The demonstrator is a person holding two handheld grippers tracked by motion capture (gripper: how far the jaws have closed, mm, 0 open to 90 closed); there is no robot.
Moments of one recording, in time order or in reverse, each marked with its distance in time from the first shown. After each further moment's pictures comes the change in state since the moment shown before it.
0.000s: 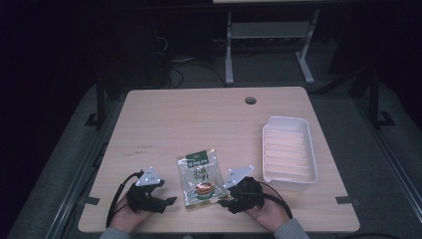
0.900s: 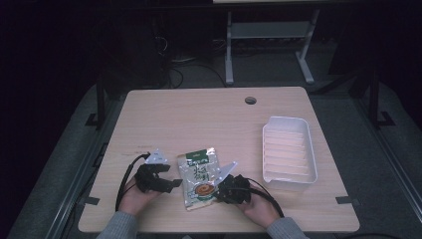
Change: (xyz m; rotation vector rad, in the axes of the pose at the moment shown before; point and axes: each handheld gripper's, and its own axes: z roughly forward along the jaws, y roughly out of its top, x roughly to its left) left arm 0.027 0.046 0.019 0.002 0.007 -0.053; right arm -0.008 0.011 0.034 0.102 0.050 0.003
